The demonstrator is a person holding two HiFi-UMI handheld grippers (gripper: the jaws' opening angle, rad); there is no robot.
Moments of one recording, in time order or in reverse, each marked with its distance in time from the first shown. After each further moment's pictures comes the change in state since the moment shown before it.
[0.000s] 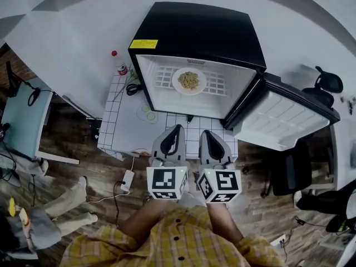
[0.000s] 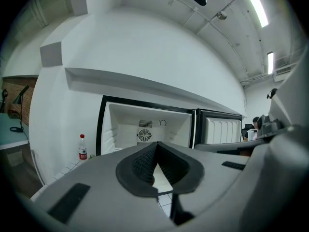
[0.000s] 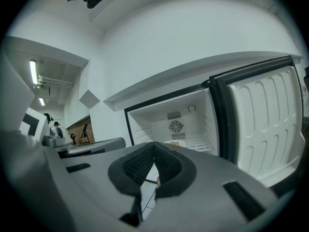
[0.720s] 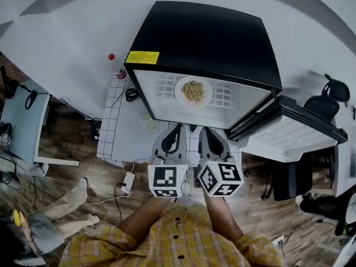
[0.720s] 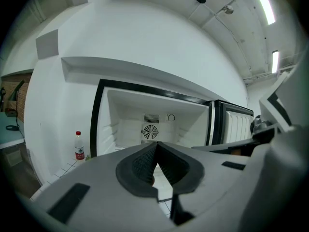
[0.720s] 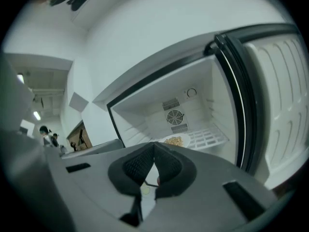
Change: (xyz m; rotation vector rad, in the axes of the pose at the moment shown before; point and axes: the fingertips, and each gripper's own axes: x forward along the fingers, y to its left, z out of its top) left arm 0.072 0.041 -0.012 -0.010 0.057 0.005; right arm 0.092 -0.023 -0.014 0.138 0.087 0.001
